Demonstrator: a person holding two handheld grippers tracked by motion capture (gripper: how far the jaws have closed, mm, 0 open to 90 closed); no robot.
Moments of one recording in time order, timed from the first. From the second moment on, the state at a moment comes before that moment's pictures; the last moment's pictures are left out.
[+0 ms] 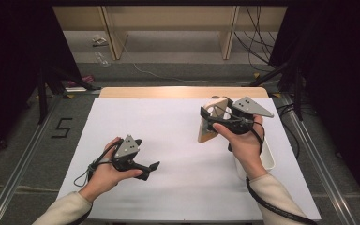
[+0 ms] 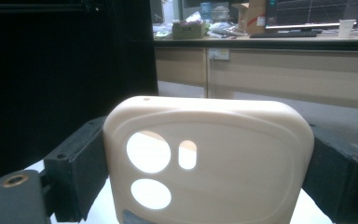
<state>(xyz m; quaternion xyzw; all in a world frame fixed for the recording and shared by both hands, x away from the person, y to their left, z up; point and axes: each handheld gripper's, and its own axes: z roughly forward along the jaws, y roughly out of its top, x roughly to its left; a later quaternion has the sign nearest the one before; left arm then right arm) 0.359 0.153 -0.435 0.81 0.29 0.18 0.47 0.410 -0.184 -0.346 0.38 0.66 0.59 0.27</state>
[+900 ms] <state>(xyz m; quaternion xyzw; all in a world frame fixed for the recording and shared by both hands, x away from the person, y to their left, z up) 0.360 0.153 -0.436 0.81 0.30 0.18 0.47 0.413 -0.199 -0.339 0.39 0.65 0.58 0.29</state>
